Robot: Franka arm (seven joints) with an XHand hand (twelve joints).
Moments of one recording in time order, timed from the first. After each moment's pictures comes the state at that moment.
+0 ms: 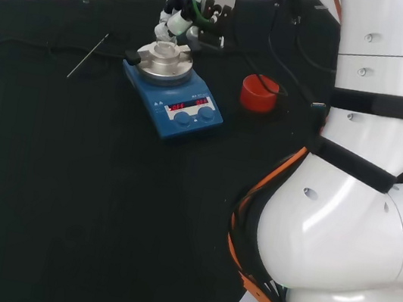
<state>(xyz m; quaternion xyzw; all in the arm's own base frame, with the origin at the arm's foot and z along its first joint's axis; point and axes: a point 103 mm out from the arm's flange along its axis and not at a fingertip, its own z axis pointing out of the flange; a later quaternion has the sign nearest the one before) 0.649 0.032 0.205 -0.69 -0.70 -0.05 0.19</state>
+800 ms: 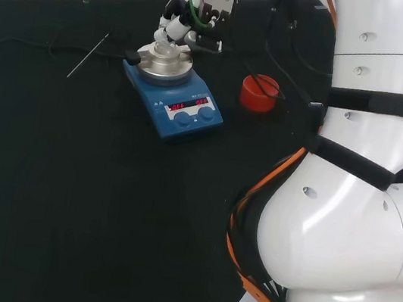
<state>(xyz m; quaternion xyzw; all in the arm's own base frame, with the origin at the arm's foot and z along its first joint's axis) 0.653 0.033 0.192 -0.69 -0.69 -0.05 0.19</state>
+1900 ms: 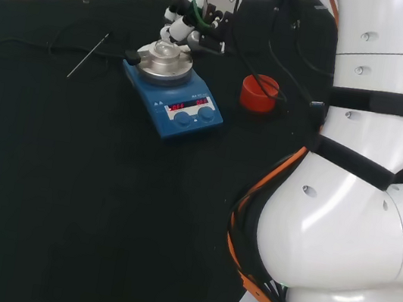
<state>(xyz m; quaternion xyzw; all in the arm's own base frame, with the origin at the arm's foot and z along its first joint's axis) 0.650 0.027 0.192 -0.69 -0.69 -0.05 0.21</state>
